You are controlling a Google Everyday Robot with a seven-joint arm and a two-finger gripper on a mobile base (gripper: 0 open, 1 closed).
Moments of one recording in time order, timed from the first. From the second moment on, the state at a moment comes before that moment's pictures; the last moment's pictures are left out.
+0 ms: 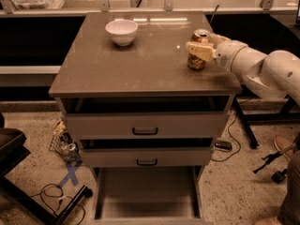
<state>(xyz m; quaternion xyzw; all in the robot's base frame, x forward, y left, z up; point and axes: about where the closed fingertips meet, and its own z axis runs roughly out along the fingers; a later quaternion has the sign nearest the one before) 0.747 -0.190 0.894 -0.21 0.69 0.21 0.66</state>
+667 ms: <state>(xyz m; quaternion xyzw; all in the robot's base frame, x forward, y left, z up) 0.747 -0.184 0.895 -0.21 0.69 0.21 0.66</state>
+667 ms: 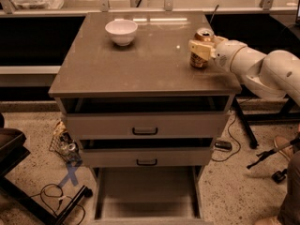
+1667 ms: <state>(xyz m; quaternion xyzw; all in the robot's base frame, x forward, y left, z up) 0.744 -0.184 0.918 -0.22 0.67 0.22 0.67</state>
